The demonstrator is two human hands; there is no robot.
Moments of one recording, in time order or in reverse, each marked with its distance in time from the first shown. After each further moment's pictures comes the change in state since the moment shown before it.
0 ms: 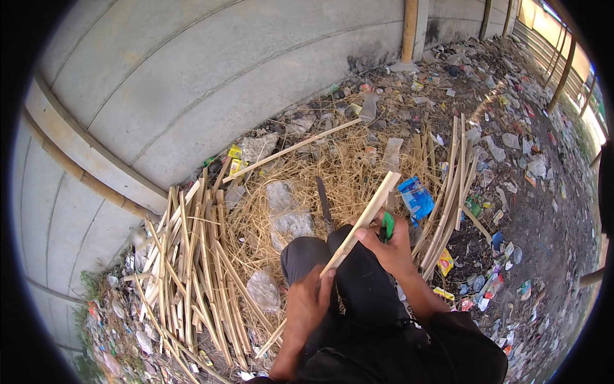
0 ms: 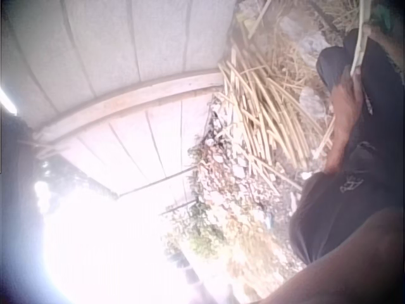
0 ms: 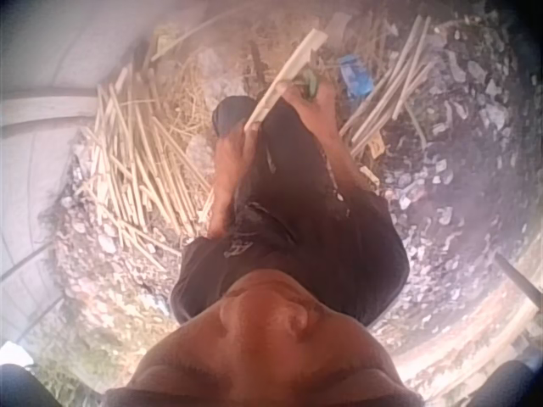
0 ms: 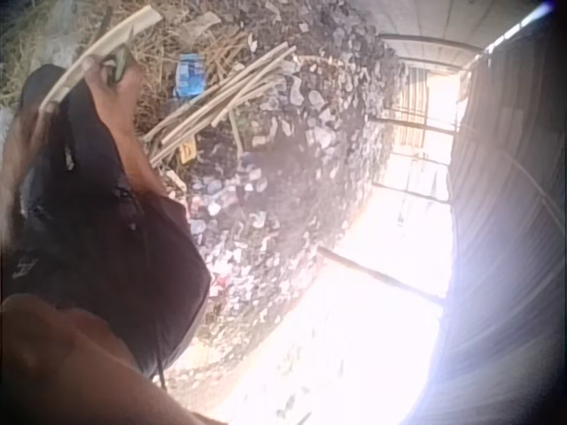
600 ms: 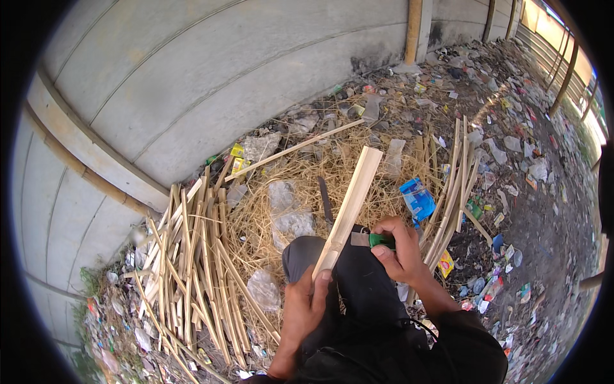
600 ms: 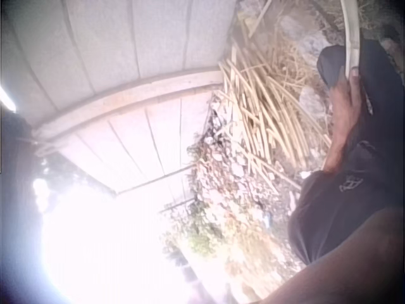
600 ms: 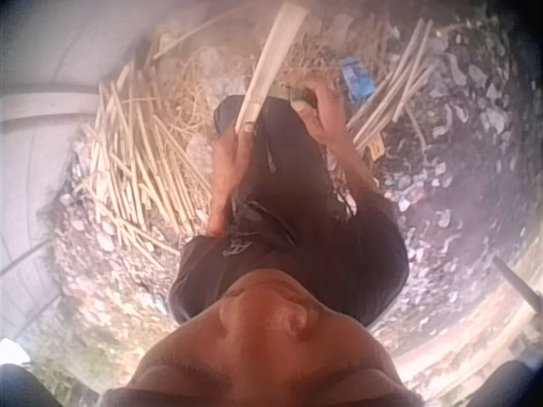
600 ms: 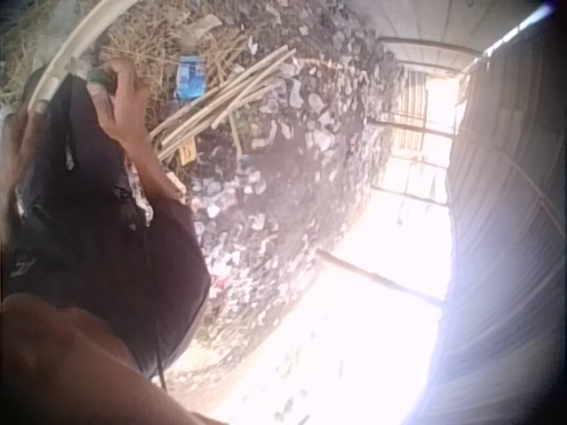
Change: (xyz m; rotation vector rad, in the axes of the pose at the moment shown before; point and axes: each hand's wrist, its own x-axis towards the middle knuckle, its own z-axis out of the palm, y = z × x) left_hand -0.008 0.011 -0.013 -0.242 0.026 -0.109; right_hand -0.008 0.001 -0.024 -0.335 -0.095 -0.474
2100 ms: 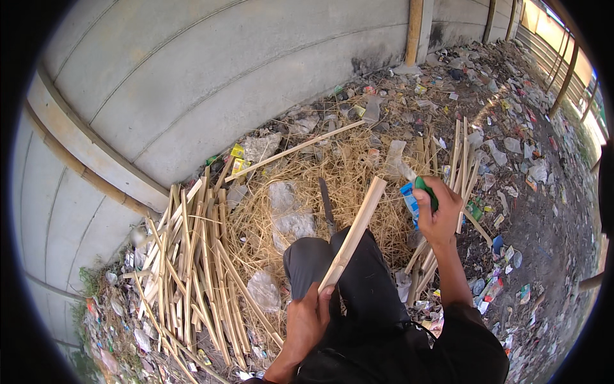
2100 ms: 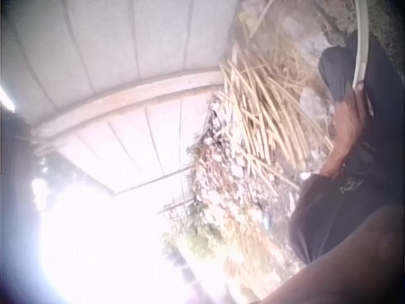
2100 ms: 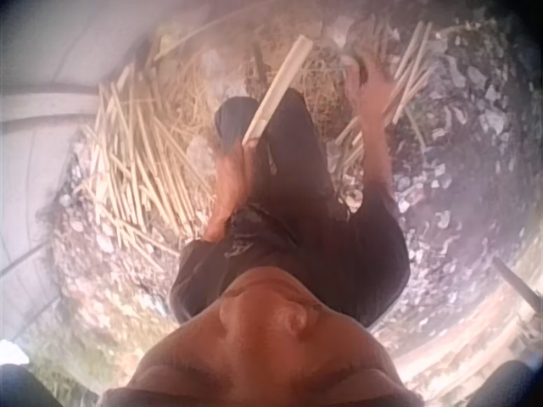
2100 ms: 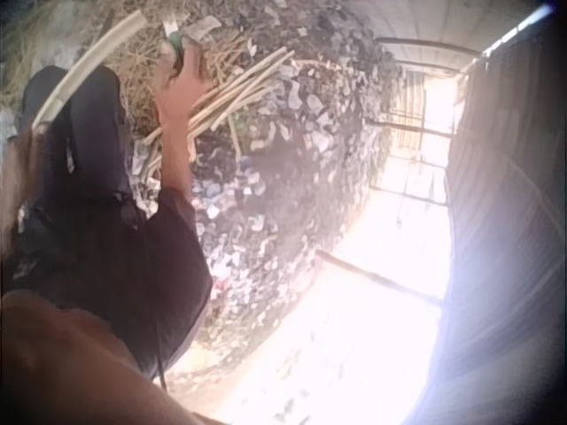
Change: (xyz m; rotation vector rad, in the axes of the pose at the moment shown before) left_hand -0.021 -0.011 0.001 0.307 0.003 0.056; right_hand 0.053 0.005 -0.058 -0.563 0.246 0.008
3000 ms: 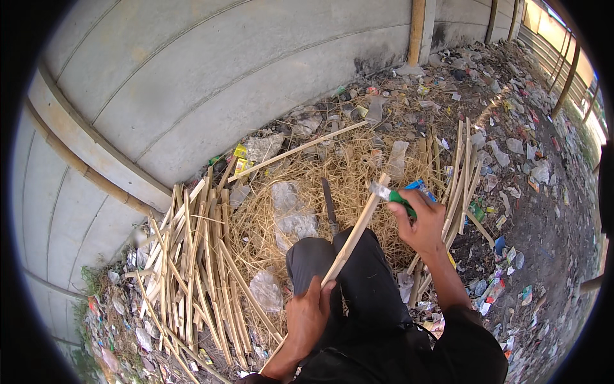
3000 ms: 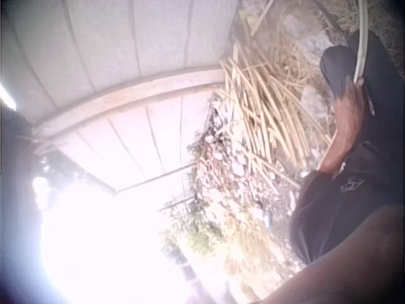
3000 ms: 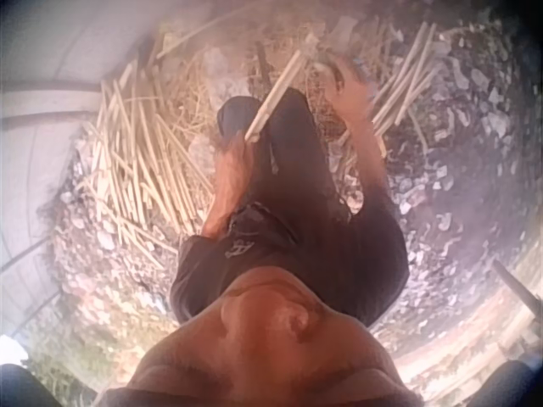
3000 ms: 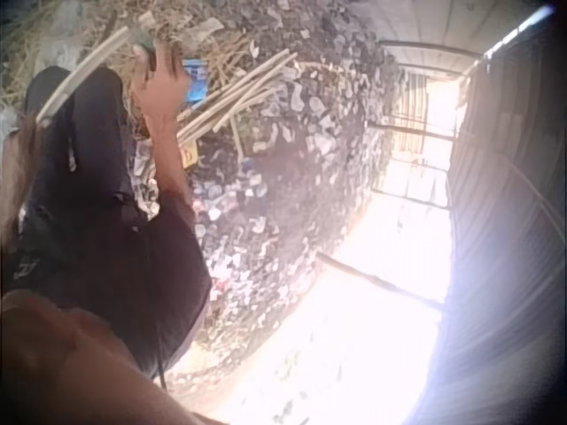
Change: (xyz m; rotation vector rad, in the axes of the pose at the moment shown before) left_hand 0.006 -0.003 0.003 0.203 0.058 0.054; right_hand -0.014 -0.001 0.027 -0.048 -0.076 -0.127
